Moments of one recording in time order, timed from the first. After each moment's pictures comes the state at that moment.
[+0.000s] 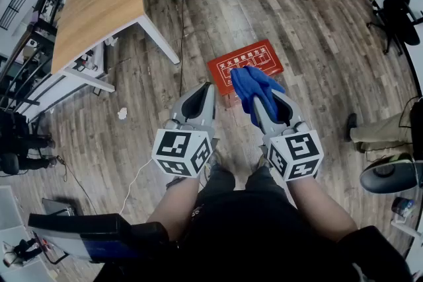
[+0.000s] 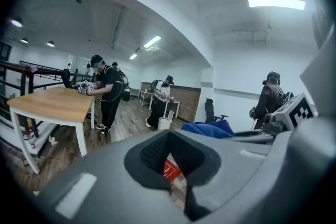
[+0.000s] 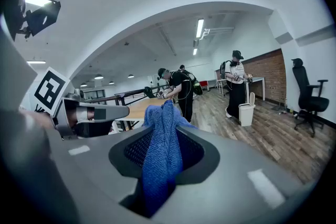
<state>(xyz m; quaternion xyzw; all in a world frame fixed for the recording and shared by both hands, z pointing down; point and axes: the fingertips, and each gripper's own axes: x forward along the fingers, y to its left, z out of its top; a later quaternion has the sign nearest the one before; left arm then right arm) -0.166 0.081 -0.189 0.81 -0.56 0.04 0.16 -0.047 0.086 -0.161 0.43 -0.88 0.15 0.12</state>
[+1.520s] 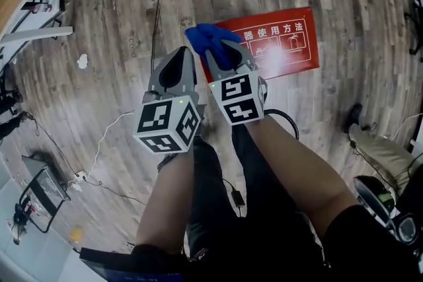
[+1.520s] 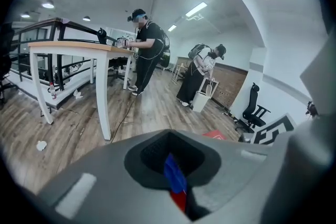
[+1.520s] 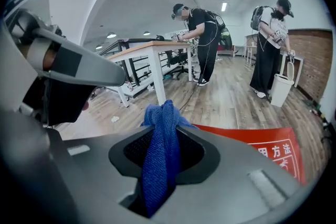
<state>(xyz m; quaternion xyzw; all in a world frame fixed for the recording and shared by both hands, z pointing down) -0.276 -0.128 0.159 0.67 -0.66 0.09 0.33 -0.220 -0.139 0.243 0.29 -0.88 0.18 0.33</state>
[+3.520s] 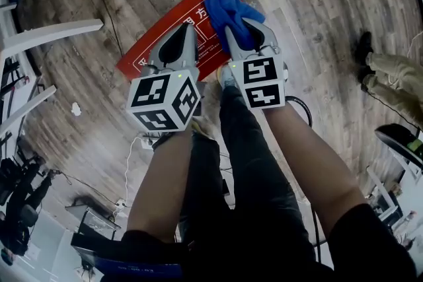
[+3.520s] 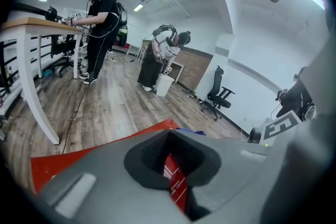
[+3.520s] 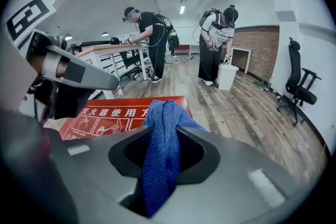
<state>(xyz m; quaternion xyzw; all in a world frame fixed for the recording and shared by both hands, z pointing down) -0.055 -0.232 0.203 0.79 -0.50 0.15 0.34 0.040 -0.216 0.266 0.48 -0.78 0.23 0.32</state>
